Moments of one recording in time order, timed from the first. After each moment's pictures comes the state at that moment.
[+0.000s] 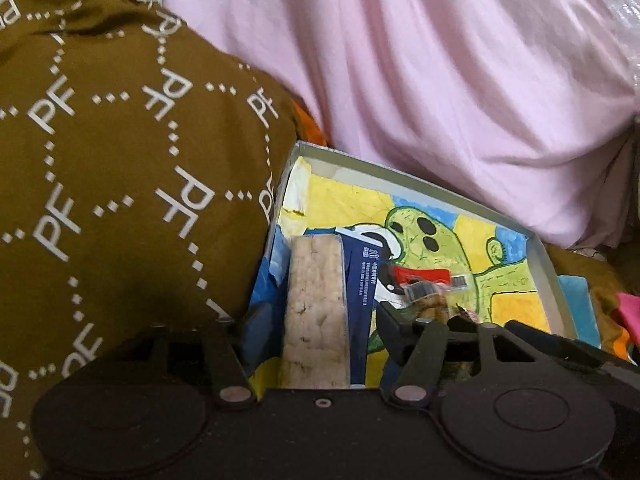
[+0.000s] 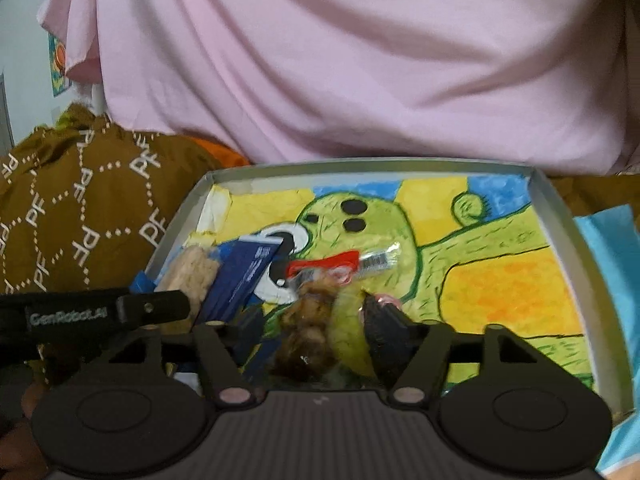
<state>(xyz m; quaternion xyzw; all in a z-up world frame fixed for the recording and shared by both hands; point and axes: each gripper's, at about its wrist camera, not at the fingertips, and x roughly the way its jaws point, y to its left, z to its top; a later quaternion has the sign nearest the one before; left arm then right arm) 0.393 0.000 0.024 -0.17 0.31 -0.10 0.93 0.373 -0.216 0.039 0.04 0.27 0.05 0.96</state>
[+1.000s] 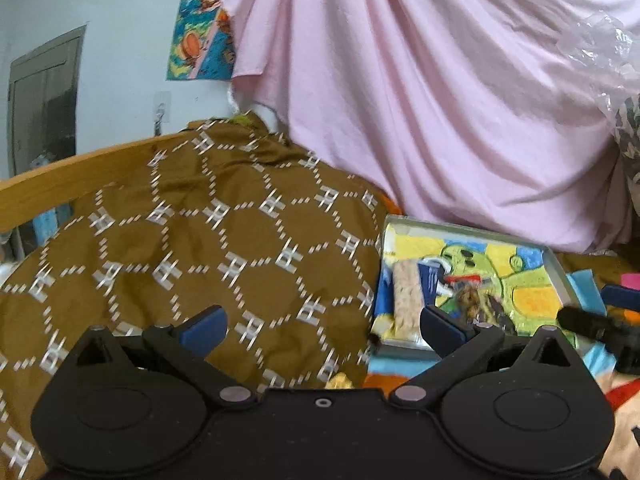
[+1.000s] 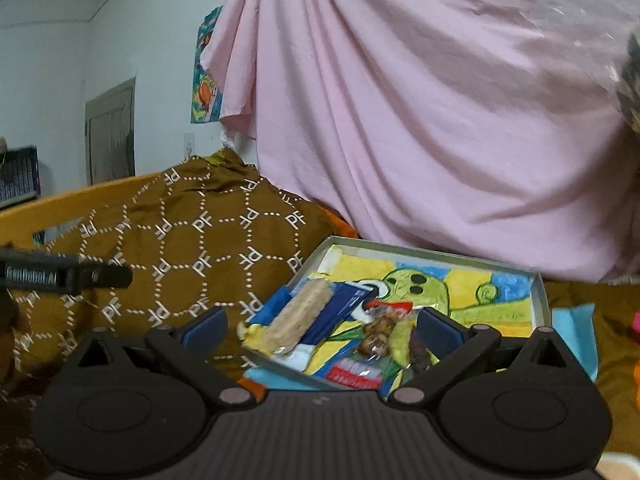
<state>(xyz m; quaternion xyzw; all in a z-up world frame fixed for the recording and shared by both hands) 0.176 0.055 0.094 -0.09 0.22 0.03 0.97 0.208 -0.209 0.109 -0.02 0.17 0.18 0.97</state>
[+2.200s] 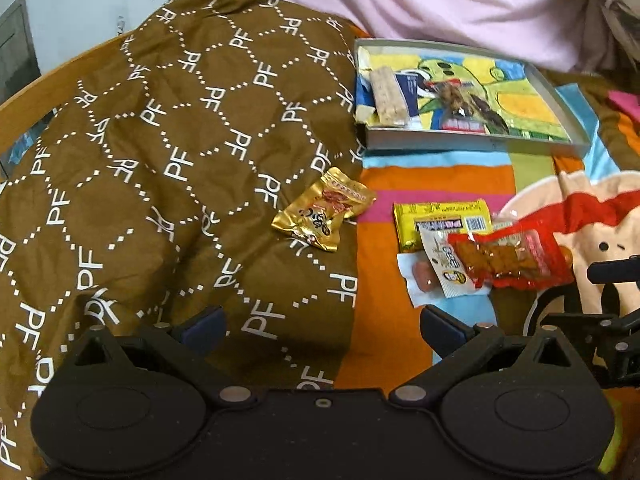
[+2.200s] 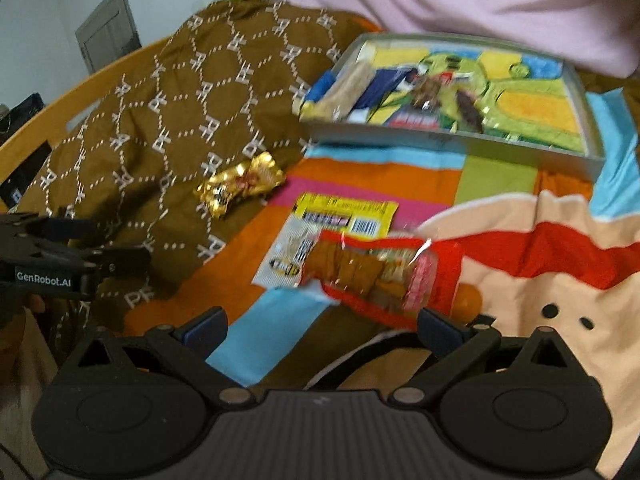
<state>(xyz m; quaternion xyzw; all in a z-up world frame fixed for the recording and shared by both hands) 0.120 0.027 0.023 0.02 0.42 -0.01 0.91 0.139 -0.203 0.013 0.00 0.41 0.21 0.89</state>
